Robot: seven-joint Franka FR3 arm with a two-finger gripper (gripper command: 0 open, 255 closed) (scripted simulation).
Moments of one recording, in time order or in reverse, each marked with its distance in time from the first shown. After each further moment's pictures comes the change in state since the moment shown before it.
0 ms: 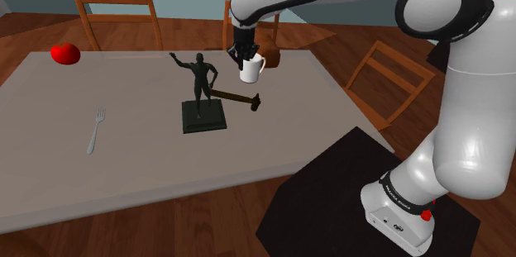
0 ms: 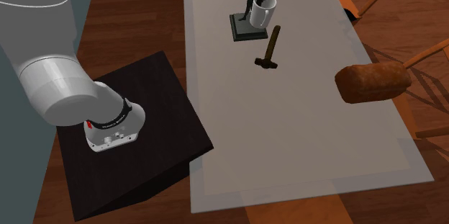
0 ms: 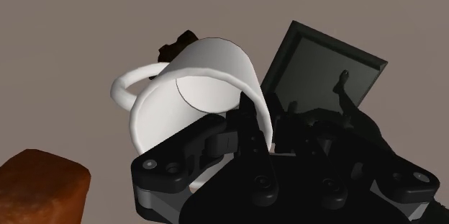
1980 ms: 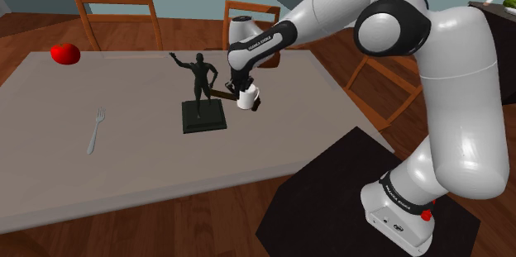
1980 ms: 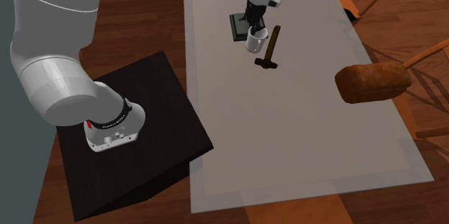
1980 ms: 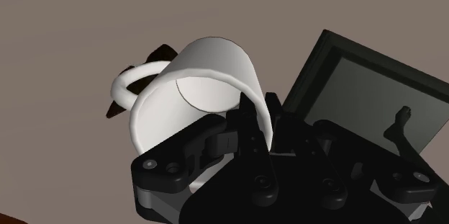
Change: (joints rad) arm -0.002 0.232 0.001 -0.052 0.000 0.284 0.006
